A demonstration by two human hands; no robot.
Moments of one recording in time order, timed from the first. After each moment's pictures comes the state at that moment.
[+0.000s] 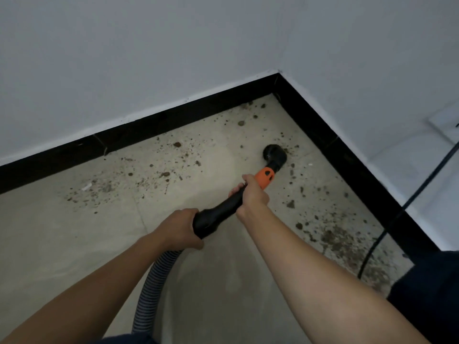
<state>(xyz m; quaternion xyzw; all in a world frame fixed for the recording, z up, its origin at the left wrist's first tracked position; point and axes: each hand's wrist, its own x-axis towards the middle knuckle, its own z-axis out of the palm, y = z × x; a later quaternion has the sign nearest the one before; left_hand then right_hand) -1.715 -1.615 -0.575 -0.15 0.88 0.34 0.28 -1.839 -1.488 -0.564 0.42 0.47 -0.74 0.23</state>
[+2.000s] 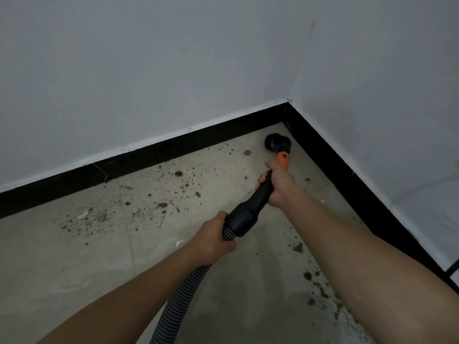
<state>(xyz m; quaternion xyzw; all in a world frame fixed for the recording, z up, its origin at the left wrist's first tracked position) -1.800 -1.568 -0.568 -0.20 0.83 0.49 0.17 -1.989 -1.473 -0.567 0.27 0.55 -0.70 0.36</state>
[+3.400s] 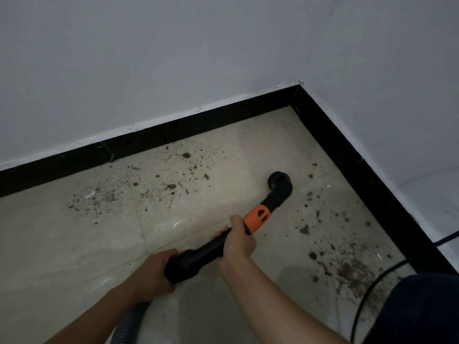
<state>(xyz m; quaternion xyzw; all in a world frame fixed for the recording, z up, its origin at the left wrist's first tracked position) -1.649 -1.644 -0.625 -0.24 0.83 0.42 0.26 -1.785 -1.512 -0.579 0.43 0.52 -0.69 0.26</state>
